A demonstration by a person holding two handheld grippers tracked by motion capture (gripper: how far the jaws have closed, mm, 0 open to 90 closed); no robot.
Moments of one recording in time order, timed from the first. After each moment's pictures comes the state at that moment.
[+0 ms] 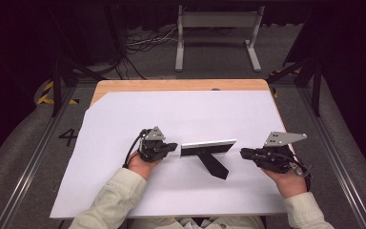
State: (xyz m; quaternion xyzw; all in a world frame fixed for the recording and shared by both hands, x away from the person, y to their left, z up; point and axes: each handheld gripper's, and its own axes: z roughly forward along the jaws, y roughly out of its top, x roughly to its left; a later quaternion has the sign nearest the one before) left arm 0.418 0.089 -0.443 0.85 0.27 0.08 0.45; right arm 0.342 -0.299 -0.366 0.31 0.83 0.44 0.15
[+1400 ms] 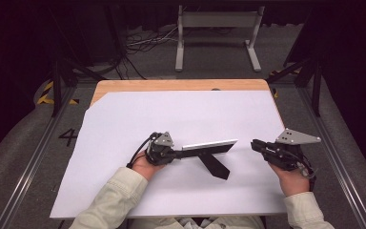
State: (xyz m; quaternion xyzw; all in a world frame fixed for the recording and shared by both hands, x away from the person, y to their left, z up) left arm 0.417 0.070 -0.452 0.89 0.19 0.04 0.42; right arm 0.343 -0.320 -0.366 0.37 0.79 0.45 0.22
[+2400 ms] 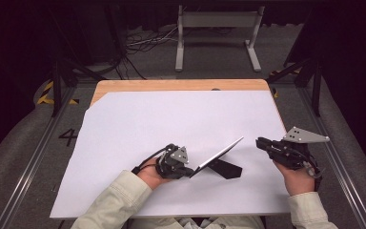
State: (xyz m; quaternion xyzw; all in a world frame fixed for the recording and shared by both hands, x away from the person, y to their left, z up) left arm 0.380 0.033 -0.442 0.93 0.08 -0.01 0.35; right arm 0.341 -0.331 -0.359 0.38 0.77 0.46 0.22
